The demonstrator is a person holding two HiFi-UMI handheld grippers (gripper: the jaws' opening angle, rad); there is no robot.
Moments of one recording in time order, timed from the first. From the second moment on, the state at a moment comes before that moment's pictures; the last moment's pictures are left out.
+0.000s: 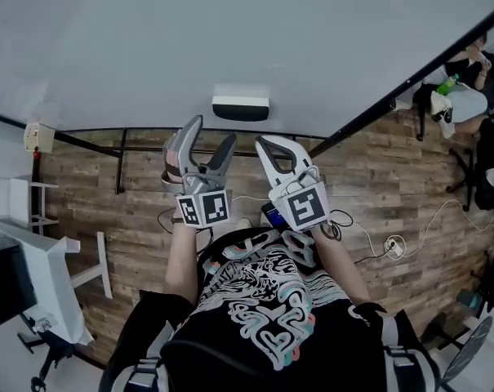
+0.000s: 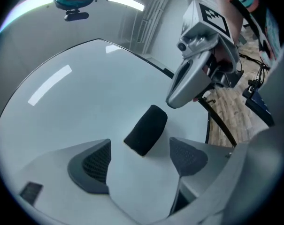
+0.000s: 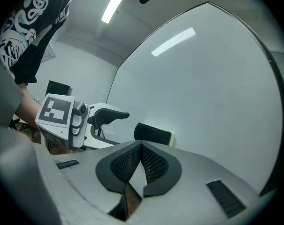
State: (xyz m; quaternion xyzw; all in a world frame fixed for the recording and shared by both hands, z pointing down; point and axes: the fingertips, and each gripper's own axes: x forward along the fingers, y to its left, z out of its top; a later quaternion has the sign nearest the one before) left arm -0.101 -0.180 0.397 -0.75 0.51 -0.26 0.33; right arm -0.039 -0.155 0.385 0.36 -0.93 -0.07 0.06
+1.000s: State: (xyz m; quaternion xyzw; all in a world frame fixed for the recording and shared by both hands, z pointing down) left arm -0.106 -0.105 0.395 -0.88 0.47 -0.01 -0.05; right arm 0.038 -0.093 0.390 0.49 -0.87 0.01 0.01
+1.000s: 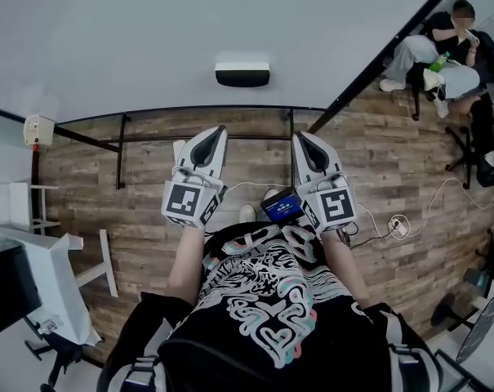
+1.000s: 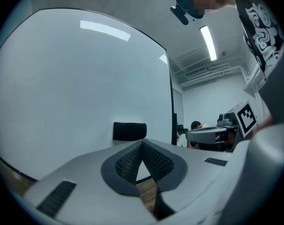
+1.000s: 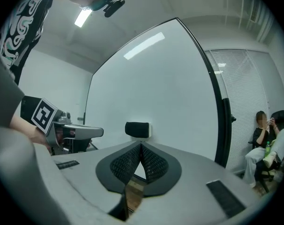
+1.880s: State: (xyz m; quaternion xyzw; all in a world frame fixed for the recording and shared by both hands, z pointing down) left arm -0.125 -0.109 0.384 -0.86 0.51 0.01 -0.04; right arm 0.051 -0.090 0.391 0.50 -0.86 0.01 0.00
